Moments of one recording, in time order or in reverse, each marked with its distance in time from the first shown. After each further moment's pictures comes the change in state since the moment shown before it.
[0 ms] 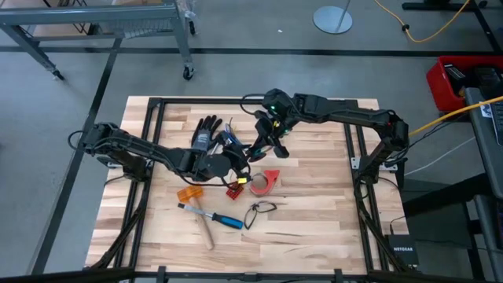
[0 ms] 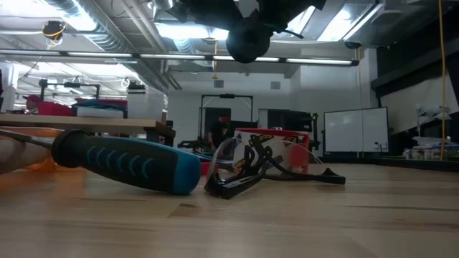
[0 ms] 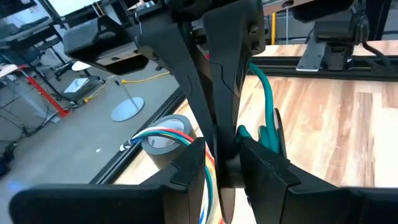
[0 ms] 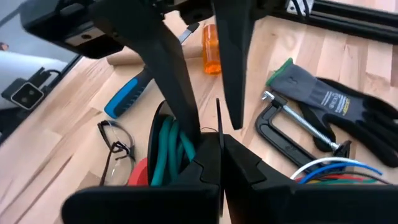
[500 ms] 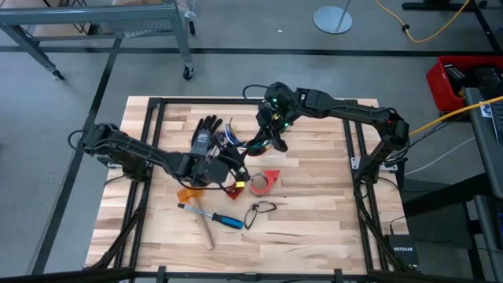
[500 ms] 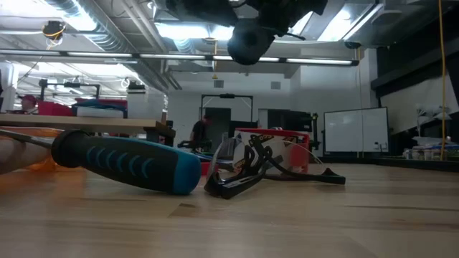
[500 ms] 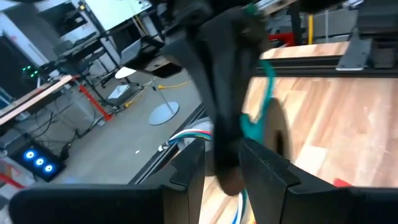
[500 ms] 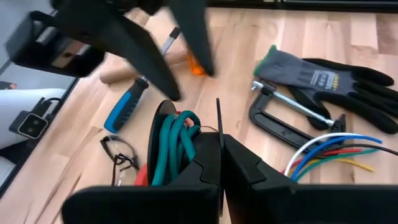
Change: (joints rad) left arm -0.043 0.000 0.000 0.005 -0.194 0.054; right arm -0.064 0.000 0.000 0.002 -0.029 0.136
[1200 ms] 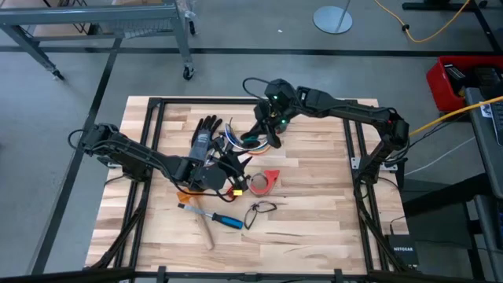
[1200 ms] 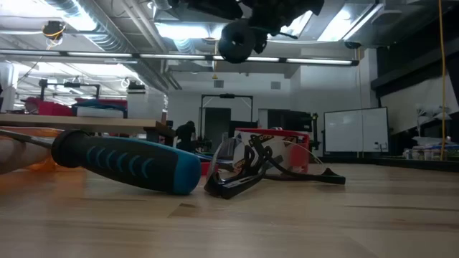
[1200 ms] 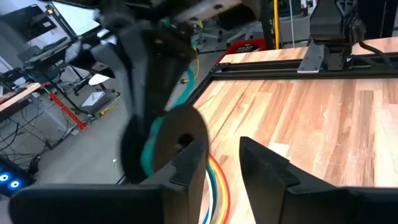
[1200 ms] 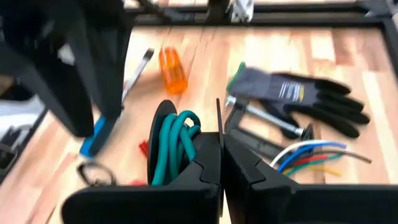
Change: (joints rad) left arm -0.050 0.000 0.000 0.004 0.058 -0.011; right arm -0.010 0.000 0.000 0.106 0.072 0.091
